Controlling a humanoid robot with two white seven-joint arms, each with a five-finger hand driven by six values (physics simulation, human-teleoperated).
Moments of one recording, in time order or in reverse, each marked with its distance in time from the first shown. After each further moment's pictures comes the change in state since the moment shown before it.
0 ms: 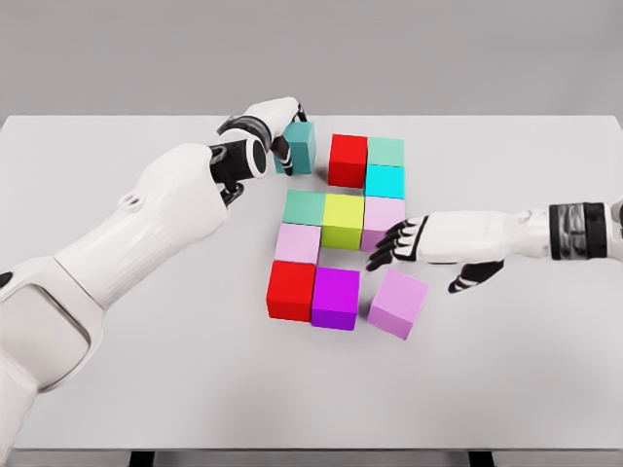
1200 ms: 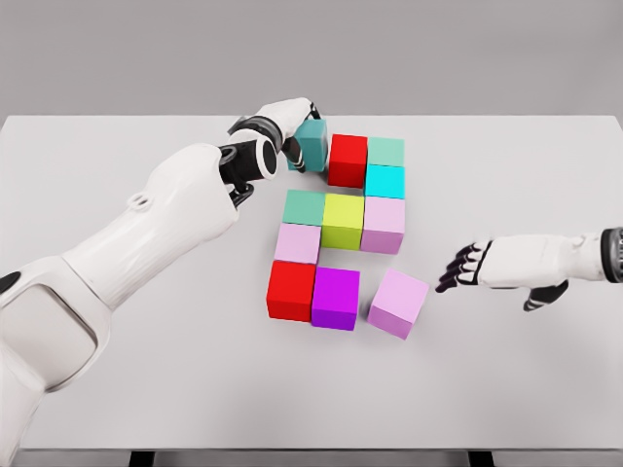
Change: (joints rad) left arm -0.002 -0.021 0.000 -0.011 0.008 0.000 -0.004; right arm 0.037 -0.158 0.049 0.005 0.163 0.000 0.000
